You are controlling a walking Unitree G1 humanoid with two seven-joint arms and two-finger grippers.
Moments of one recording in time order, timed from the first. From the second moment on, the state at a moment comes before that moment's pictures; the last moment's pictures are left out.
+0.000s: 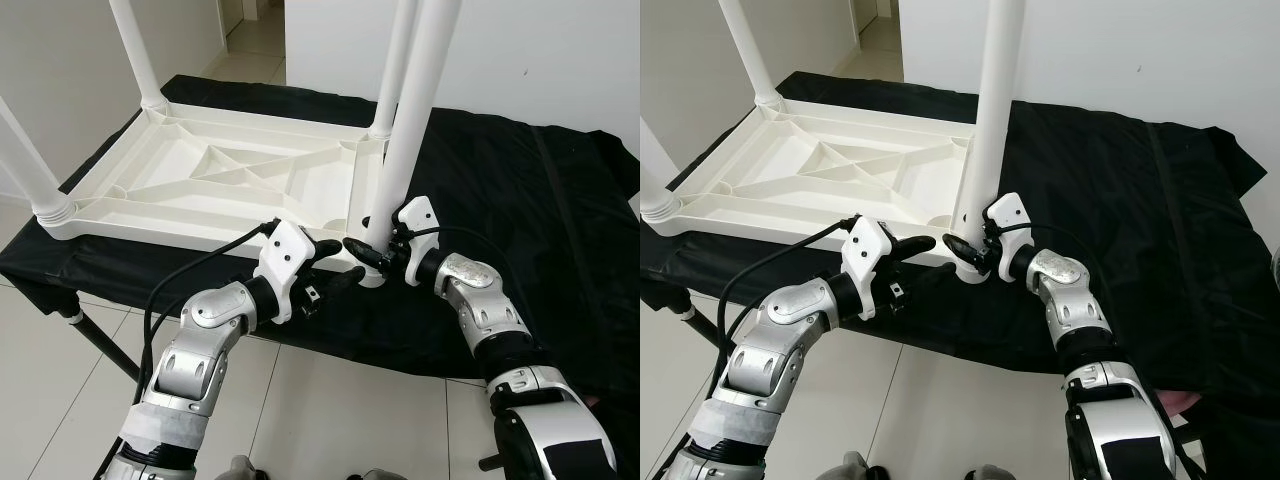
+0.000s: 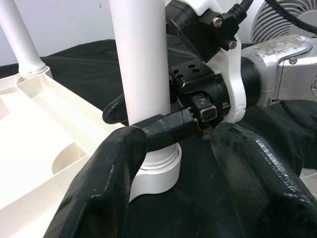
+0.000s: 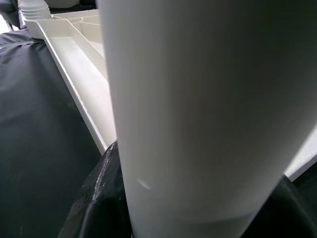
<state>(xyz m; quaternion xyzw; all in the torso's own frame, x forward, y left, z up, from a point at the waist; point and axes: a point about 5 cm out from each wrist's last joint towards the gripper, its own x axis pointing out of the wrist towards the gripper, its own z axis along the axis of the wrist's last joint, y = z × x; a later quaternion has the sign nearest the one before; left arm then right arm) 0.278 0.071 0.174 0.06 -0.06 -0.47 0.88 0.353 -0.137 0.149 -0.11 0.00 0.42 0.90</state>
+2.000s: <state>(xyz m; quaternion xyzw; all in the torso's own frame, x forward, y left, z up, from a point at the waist) 0.276 0.069 0.173 0.06 -0.06 -0.48 0.87 0.320 -0.154 0.145 -0.06 -0.01 0.26 0.96</state>
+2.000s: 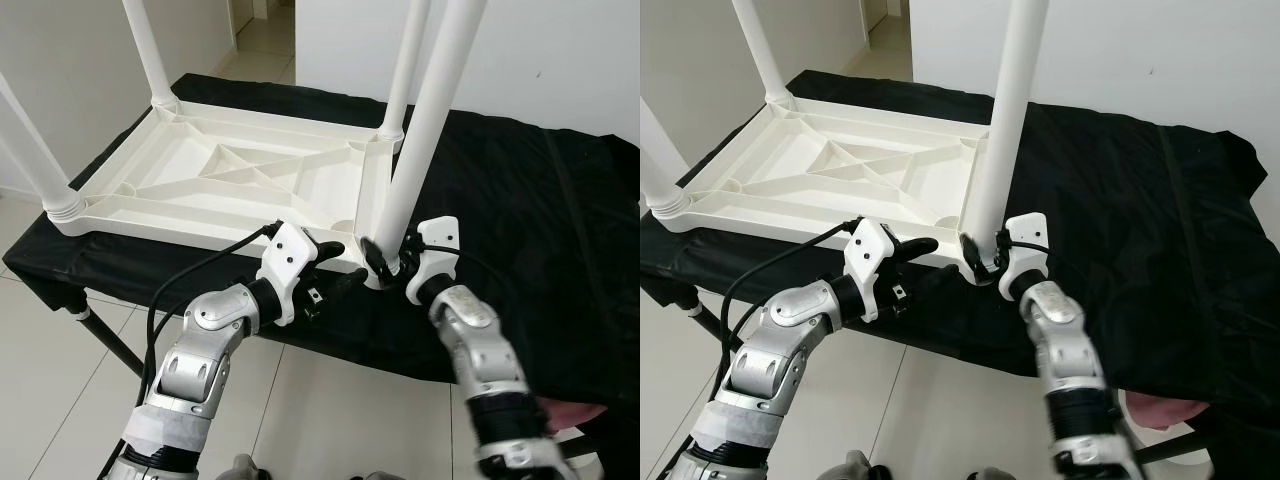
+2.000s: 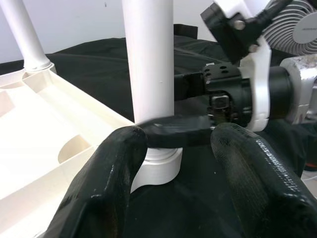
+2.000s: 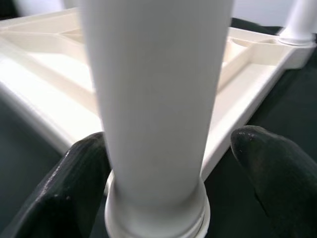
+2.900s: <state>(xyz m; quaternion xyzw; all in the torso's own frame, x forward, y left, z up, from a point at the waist) 0.279 0.069 0.178 0.06 -0.07 -0.48 0.87 0.355 -0.147 0.149 -0.14 0.00 0.43 0.89</state>
